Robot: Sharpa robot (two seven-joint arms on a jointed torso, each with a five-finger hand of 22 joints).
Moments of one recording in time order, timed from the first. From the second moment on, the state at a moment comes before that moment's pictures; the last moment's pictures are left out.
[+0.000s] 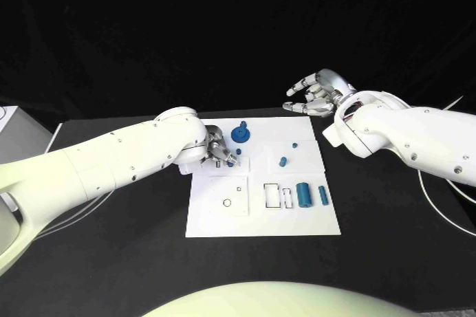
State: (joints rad) left arm 1.22 -0.48 0.00 1.20 -1.06 0.18 -0.62; left_hand 1.08 -0.26 0.45 0.28 0.49 0.88 0.05 0.65 0.95 1.24 -0.02 1.23 0.96 1.47 -0.07 1.57 1.31 0.08 1.39 0.04 1.45 1.25; right arm 1.34 -0.78 -0.11 1.40 -0.89 -0.51 -0.08; right_hand 1.43 -0.20 0.19 0.29 0.30 0.88 0.17 0.23 0.26 1.41 0.08 1.41 1.31 1.47 0.01 1.56 1.31 0.04 1.47 0.10 1.44 1.31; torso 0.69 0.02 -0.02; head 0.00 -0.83
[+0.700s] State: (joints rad) left arm 1.22 -0.52 0.01 1.24 -1.06 0.16 -0.61; left_hand 1.08 -0.19 0.21 0.30 0.26 0.88 0.05 0.63 0.97 1.24 -0.01 1.24 0.96 1.47 -0.07 1.57 1.31 0.08 1.39 0.04 1.45 1.25; right arm 1.34 -0.78 -0.11 1.40 -0.89 -0.52 -0.07; right_hand 1.42 -0.21 0.19 0.29 0.30 0.88 0.17 0.23 0.26 1.41 0.08 1.41 1.31 1.47 0.01 1.56 1.31 0.04 1.47 0.10 1.44 1.31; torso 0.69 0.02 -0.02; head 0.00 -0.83
